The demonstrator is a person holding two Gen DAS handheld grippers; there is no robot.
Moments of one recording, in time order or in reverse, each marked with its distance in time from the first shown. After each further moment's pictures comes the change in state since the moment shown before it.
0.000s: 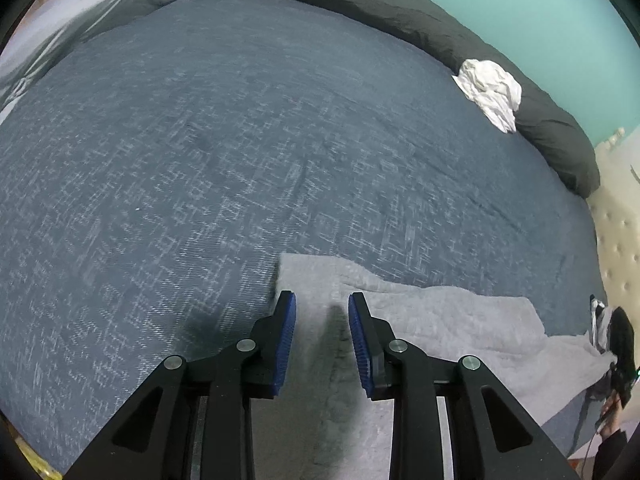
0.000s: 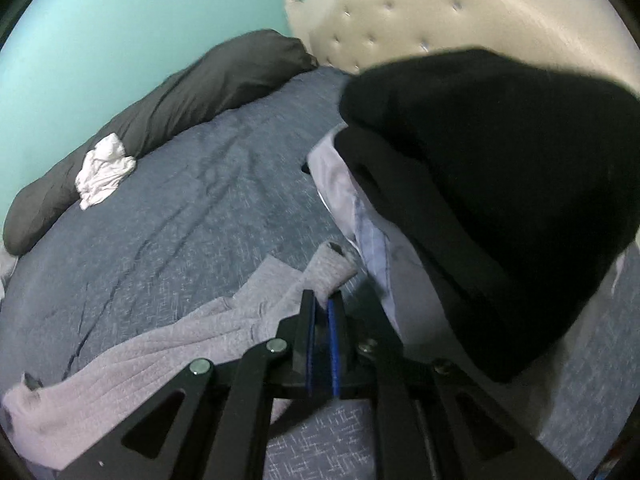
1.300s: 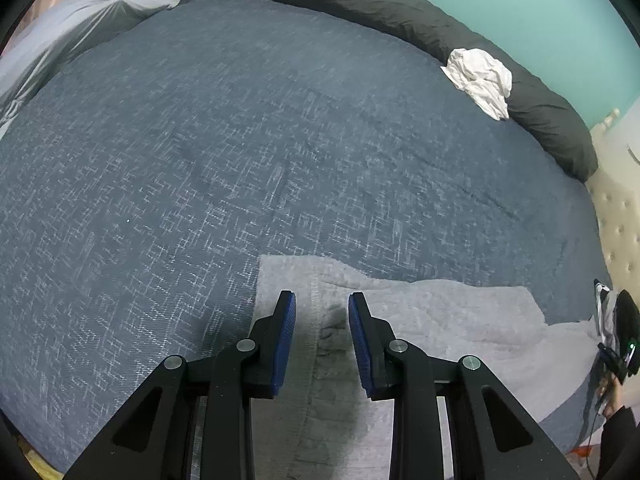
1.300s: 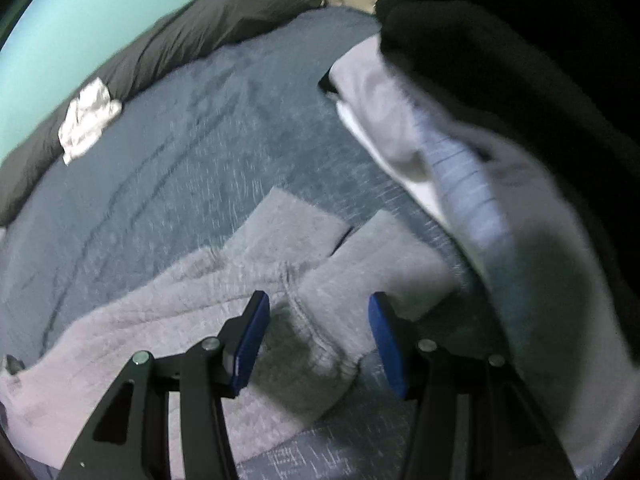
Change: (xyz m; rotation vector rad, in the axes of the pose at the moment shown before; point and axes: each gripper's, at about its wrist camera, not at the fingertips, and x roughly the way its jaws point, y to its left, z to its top) left arm -0.003 -0.015 0.000 0.044 0.003 0.019; right arm 0.088 0.026 -0.021 -0.024 0.226 -0.018
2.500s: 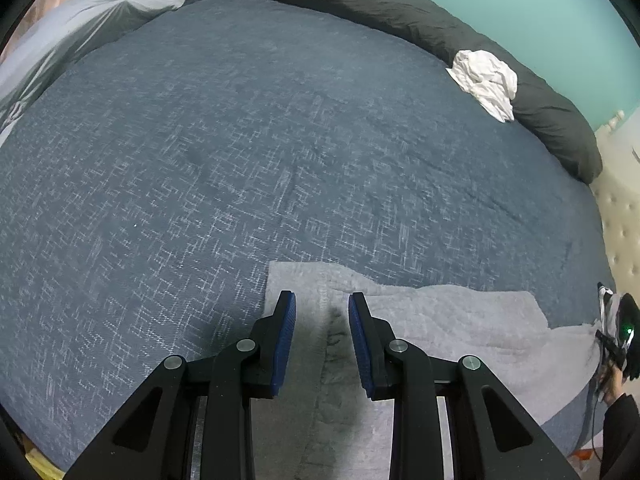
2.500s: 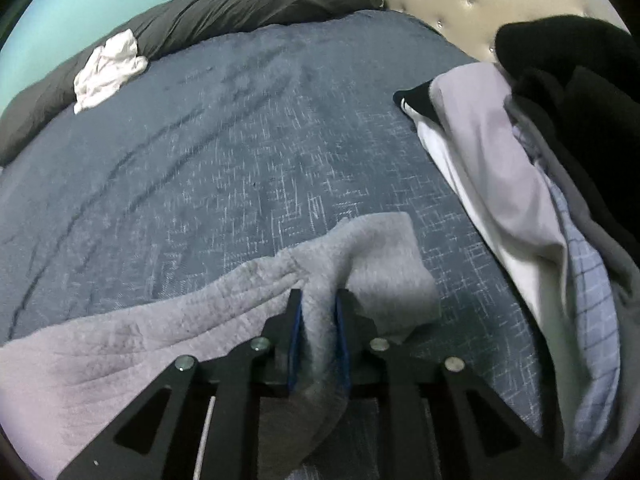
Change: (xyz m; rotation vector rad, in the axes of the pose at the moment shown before) left arm -0.002 -0.002 0.004 0.001 -0.006 0.013; right arm 0.039 0.046 0.031 -0.163 -0.015 -0.009
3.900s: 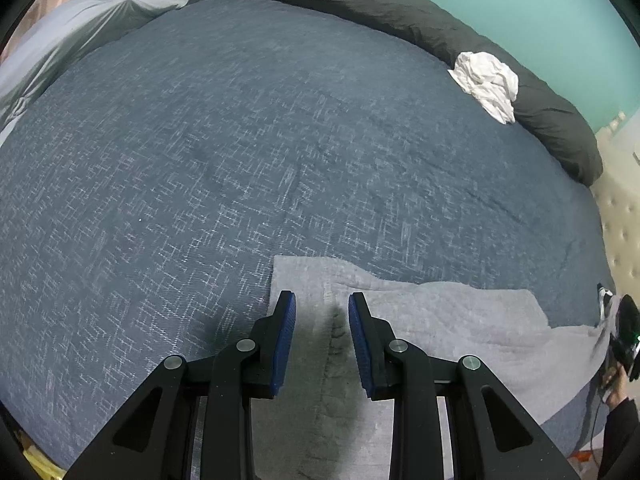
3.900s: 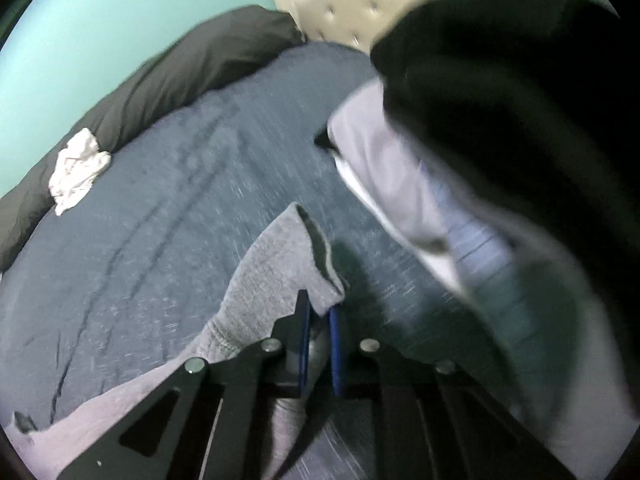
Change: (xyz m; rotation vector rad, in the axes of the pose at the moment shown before) left arm -0.003 0.003 -0.004 -0.015 -0.006 0.000; right arm -0.059 -0.036 -0.008 0.257 -0.144 -0.038
